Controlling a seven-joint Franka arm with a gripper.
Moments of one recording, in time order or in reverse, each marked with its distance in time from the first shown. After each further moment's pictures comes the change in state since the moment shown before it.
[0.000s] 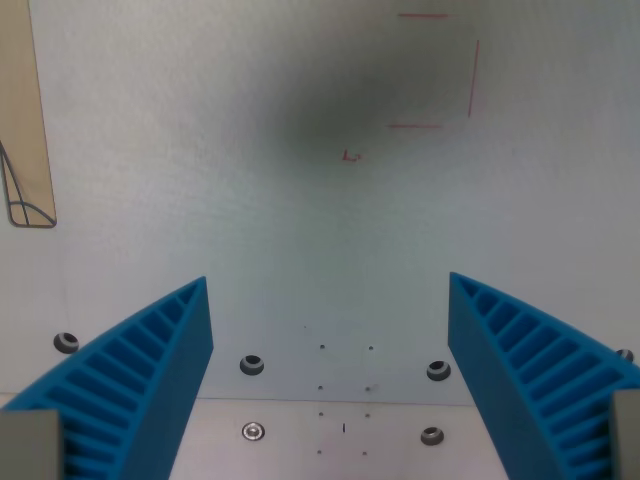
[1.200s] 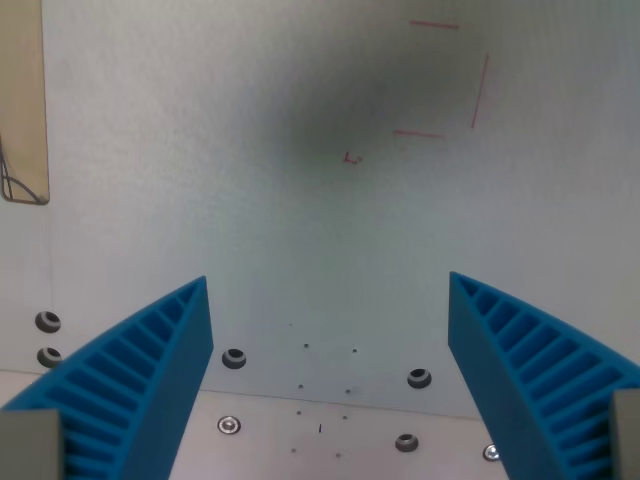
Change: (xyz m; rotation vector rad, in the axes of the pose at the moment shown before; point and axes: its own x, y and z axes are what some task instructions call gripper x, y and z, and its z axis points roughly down) arm 0.000 0.000 0.000 0.000 0.000 -0.094
